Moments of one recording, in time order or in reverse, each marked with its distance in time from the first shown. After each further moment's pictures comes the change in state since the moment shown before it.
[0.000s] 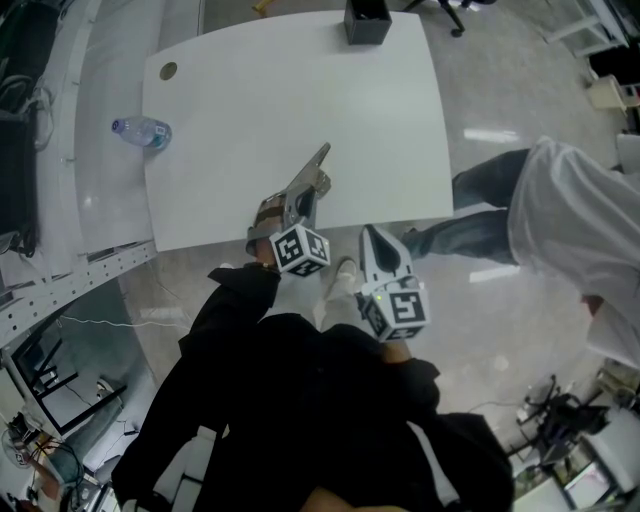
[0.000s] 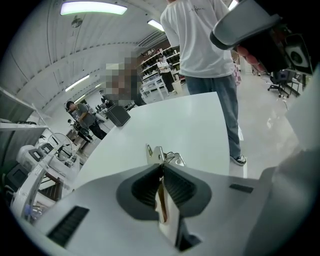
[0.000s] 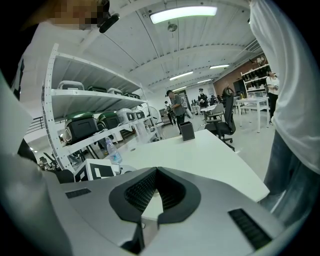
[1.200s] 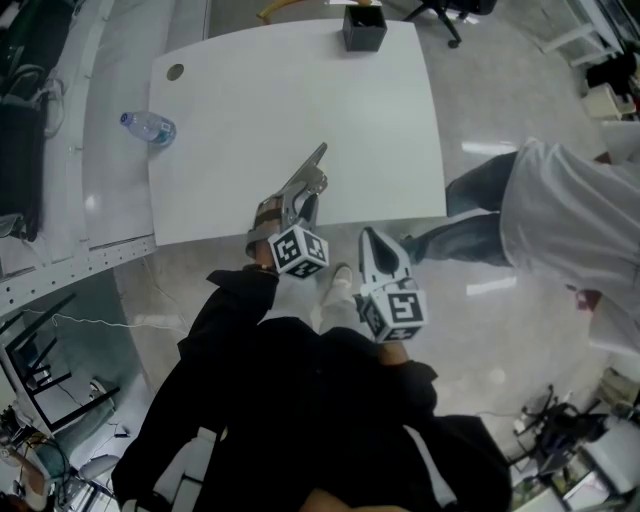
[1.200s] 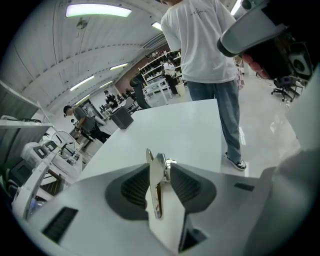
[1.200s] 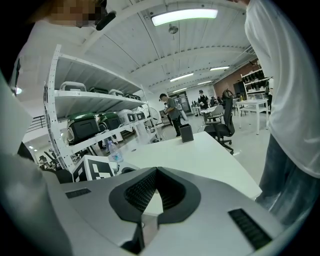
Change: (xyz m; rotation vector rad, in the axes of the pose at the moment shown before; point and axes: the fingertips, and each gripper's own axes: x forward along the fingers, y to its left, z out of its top) left arm -0.023 -0.008 0.008 -0.039 -0.009 0.024; right arm -0.025 -0.003 -0.003 -0.005 -0.019 -0.024
